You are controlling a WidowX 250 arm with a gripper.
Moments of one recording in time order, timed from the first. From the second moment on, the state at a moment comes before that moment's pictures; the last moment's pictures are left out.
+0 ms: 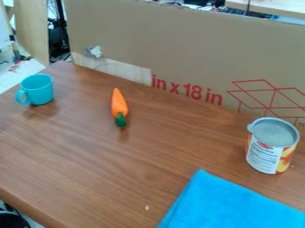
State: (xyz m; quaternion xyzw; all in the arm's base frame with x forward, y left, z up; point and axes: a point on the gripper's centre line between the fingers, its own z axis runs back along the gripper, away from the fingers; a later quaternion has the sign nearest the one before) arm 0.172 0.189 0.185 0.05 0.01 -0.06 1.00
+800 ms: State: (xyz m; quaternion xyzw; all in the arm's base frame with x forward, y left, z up) arm 0.264 0.196 0.158 0.03 -0.01 -0.04 1.00
